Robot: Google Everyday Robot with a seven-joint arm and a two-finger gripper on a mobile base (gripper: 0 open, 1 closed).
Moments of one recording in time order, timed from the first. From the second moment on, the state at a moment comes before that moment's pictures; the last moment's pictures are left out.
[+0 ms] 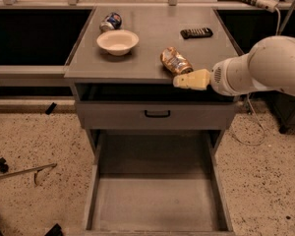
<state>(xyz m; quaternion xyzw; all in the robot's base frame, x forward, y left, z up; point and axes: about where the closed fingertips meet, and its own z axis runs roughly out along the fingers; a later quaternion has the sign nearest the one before) 0.617 -0.169 0.844 -0.03 0.92 0.15 0.37</state>
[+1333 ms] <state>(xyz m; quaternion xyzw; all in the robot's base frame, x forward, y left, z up) 0.661 -0.152 0.864 -0.01 0.87 0.16 0.47</state>
